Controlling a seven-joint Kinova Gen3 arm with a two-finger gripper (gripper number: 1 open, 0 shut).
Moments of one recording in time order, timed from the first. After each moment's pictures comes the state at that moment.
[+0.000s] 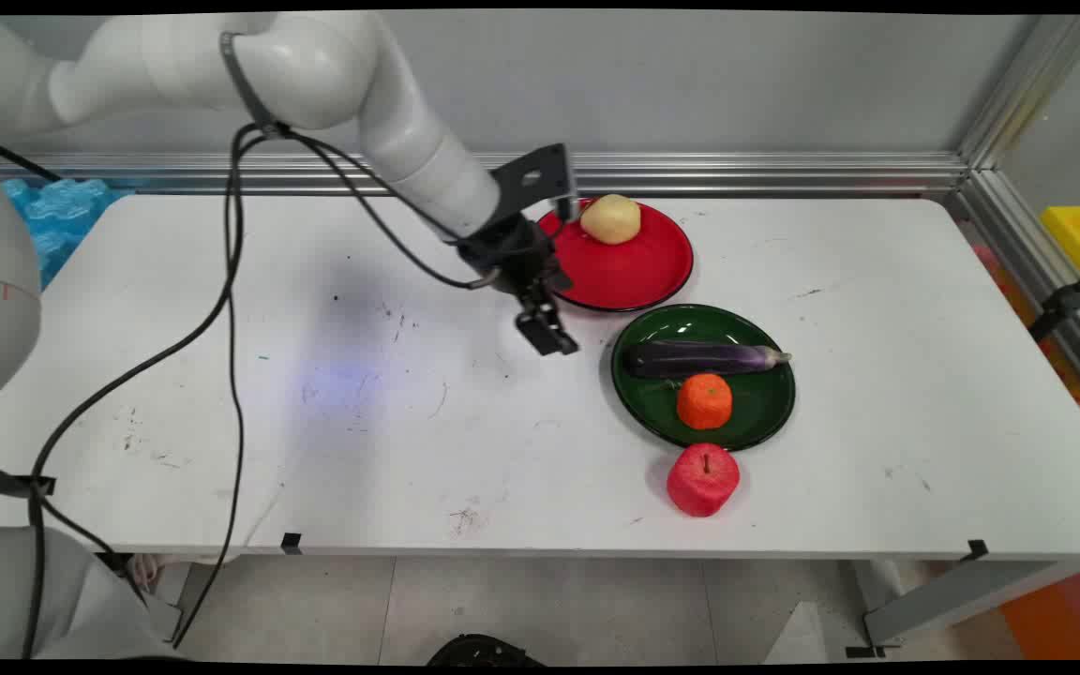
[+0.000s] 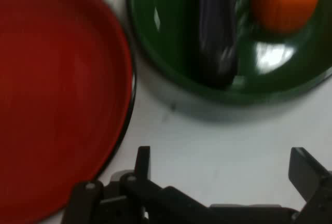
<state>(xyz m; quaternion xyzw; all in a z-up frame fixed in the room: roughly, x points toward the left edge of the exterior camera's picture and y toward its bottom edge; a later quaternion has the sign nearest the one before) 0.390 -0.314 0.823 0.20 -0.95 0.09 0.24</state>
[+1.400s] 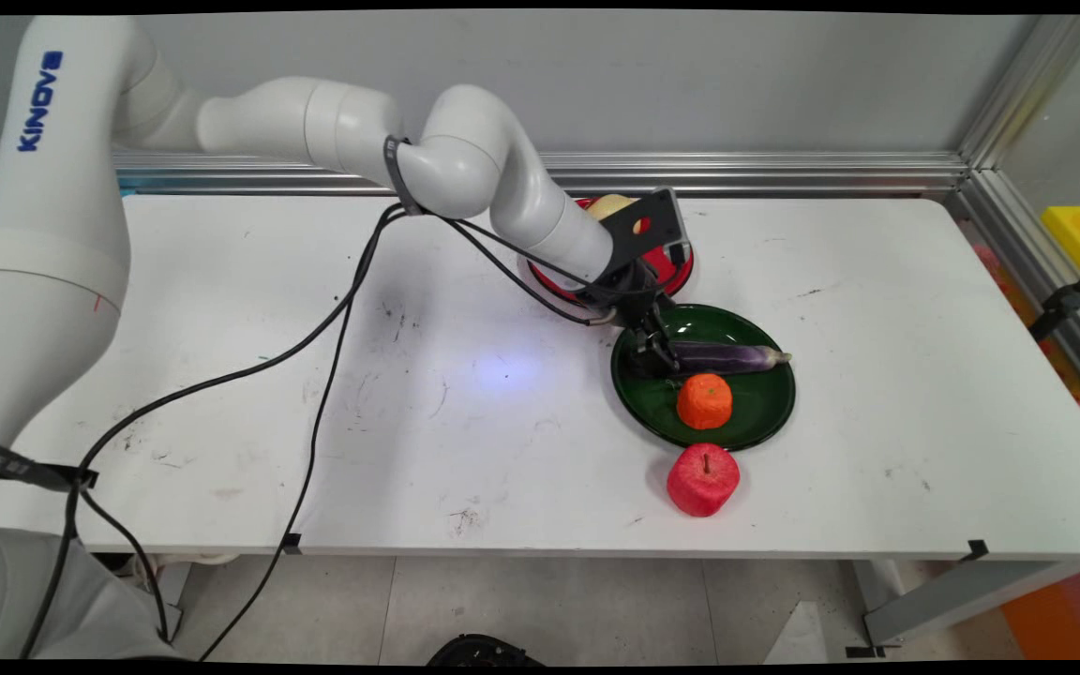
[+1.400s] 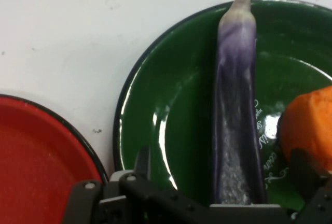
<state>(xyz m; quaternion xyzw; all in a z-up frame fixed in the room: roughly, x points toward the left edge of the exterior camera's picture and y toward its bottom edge) 0.301 -0.358 0.752 0.19 -0.93 0.12 0.31</state>
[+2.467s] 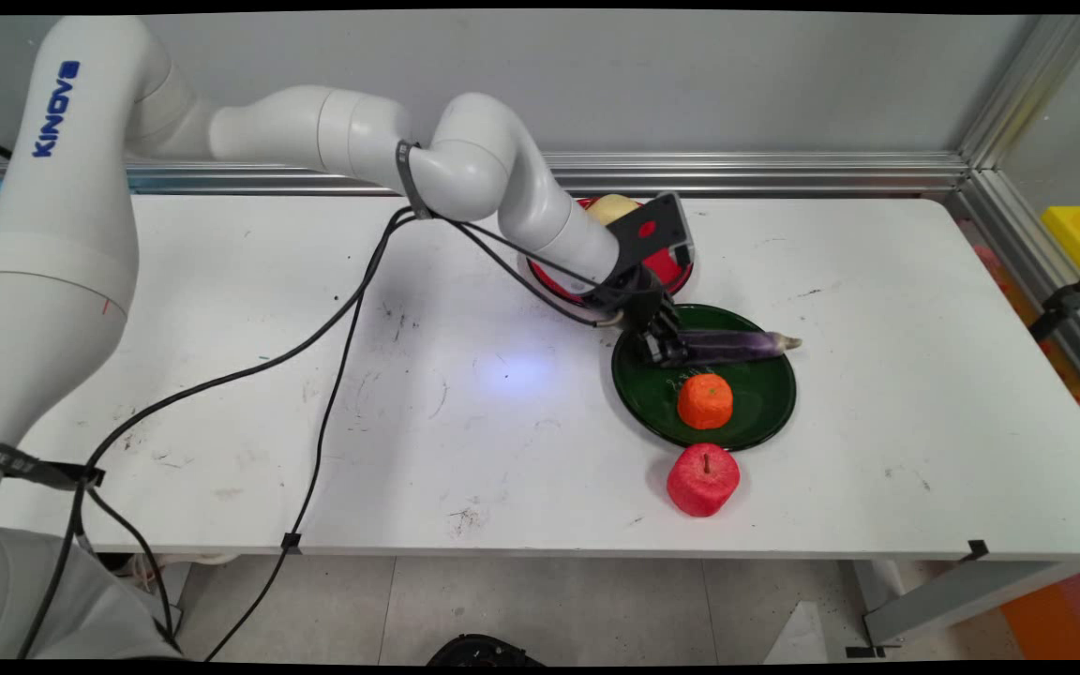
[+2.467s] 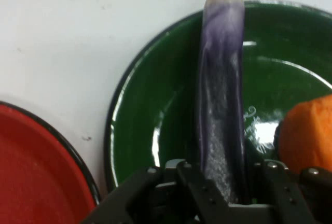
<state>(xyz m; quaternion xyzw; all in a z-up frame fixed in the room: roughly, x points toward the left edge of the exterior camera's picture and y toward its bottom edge) 0.296 -0.366 0.745 0.20 -0.92 0.10 0.32</state>
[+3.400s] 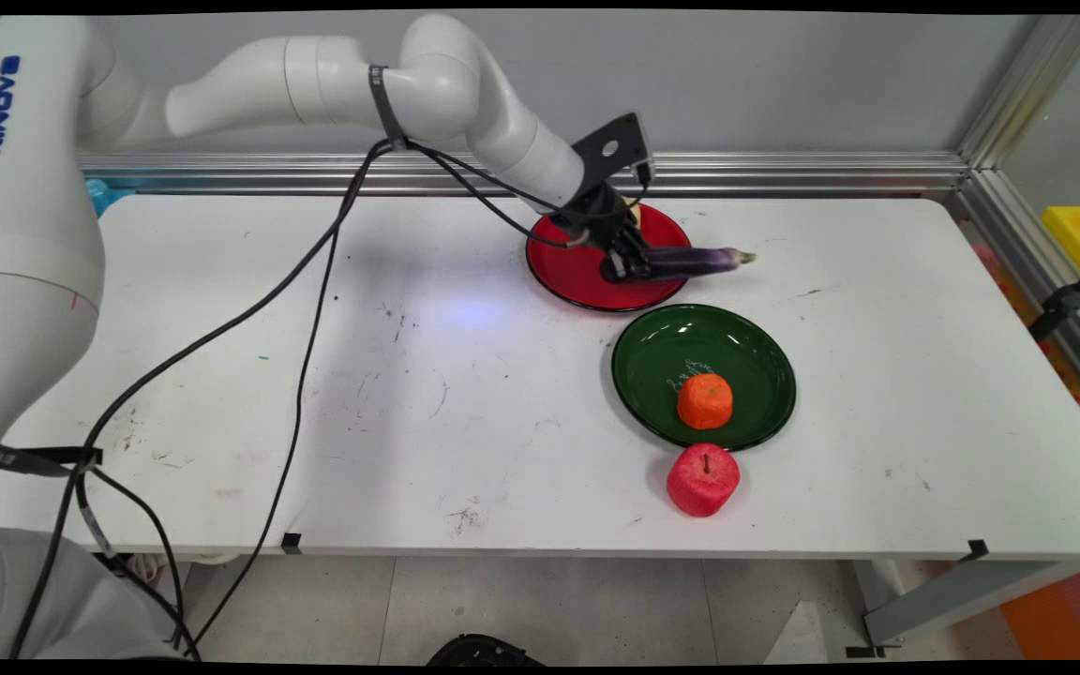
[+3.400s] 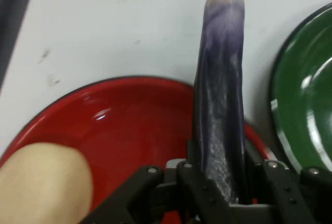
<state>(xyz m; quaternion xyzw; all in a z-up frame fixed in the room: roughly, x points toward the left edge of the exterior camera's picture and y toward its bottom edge) 0.359 -0.425 0.780 0.20 -0.92 0.16 0.29</state>
